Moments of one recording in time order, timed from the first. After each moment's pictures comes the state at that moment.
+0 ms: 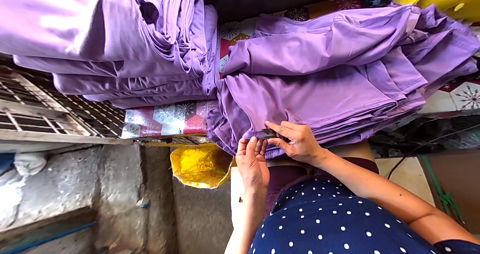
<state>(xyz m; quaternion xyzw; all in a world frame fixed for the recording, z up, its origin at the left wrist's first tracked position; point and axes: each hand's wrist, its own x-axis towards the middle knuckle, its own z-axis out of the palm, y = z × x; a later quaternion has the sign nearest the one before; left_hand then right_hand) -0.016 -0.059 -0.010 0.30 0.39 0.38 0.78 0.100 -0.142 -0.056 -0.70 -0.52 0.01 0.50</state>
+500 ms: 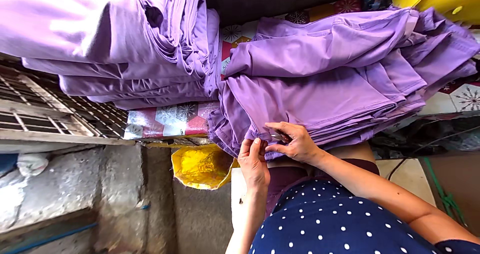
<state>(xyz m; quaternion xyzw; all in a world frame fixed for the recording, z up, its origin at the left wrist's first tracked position) -0.018 -0.060 -0.023 0.36 0.37 0.39 0.76 0.097 -0.138 -0.056 -0.65 -0.46 0.14 0.59</state>
